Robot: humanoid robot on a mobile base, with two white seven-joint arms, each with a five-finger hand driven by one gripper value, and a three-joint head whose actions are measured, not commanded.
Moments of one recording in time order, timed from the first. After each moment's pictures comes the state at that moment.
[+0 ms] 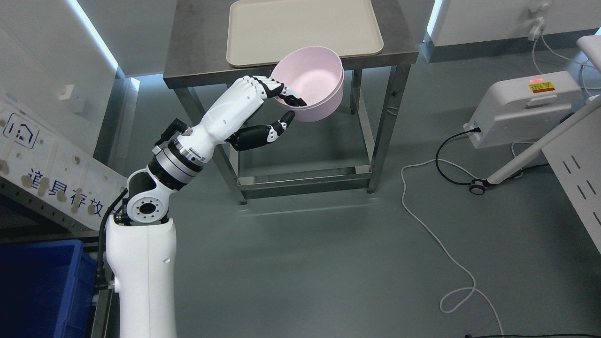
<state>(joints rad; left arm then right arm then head) -0.50 0.00 0.12 -1.57 -0.45 -0.71 -0.69 0.04 0.00 0.00 0.00 0.00 -0.25 0.00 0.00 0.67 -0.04</state>
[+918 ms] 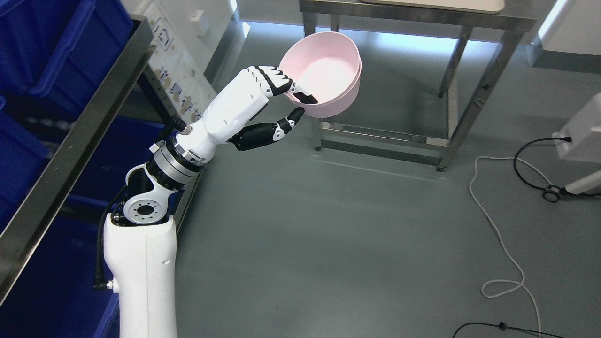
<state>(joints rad) -0.51 0.00 0.08 -1.65 -0.40 -0.75 -0.68 0.04 0.00 0.00 0.00 0.00 -0.25 0.00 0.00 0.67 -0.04</state>
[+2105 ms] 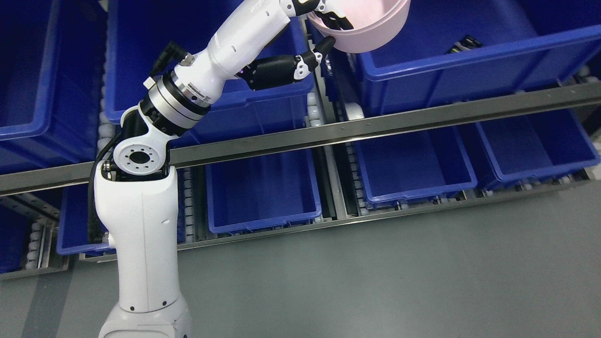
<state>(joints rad) -0.73 0.01 0.01 -1.71 -0.35 -0.54 -0.71 0.04 0.00 0.00 0.00 0.00 -0.25 0.00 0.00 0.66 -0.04</state>
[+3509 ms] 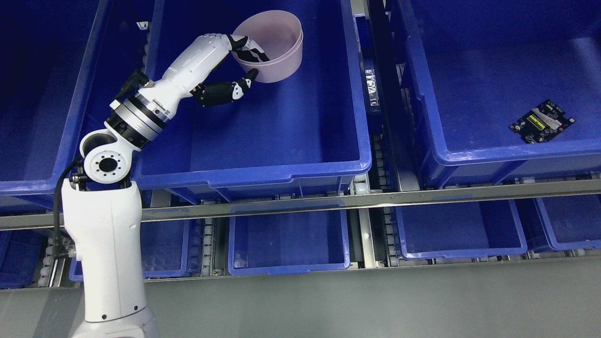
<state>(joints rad) -0.65 0.12 0.12 -1.54 -0.50 -0.49 -0.73 0.04 0.00 0.00 0.00 0.00 -0.25 0.00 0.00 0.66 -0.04</state>
